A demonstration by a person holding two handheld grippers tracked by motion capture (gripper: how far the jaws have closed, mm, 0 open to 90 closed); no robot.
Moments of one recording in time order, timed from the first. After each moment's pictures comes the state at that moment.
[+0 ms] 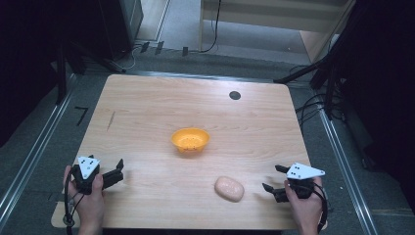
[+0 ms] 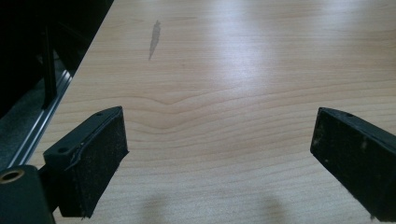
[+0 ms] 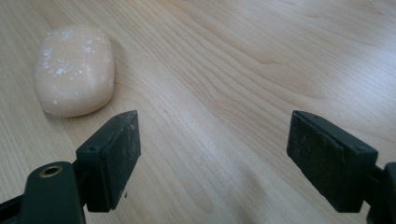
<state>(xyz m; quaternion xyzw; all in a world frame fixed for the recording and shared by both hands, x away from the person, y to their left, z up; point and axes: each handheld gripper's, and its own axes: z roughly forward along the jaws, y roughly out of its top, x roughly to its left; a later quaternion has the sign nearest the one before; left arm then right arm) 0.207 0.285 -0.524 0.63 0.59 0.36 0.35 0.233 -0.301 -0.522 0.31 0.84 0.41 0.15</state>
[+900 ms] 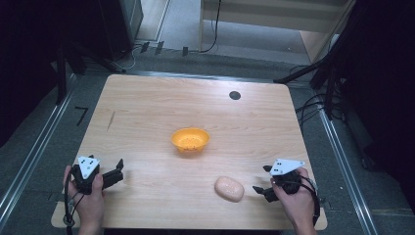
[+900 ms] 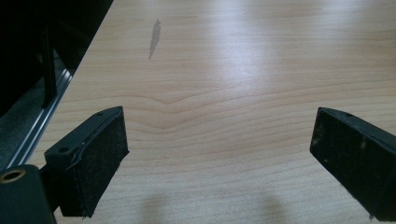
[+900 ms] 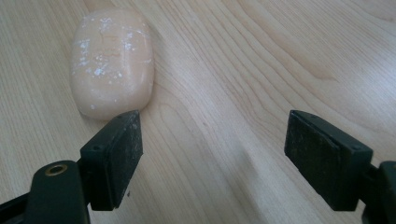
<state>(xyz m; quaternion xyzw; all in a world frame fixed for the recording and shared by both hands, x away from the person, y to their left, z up) 0.207 0.285 -0.524 0.63 0.59 0.36 0.35 0.243 -0.264 -0.506 0.26 0.90 0.35 0.10</state>
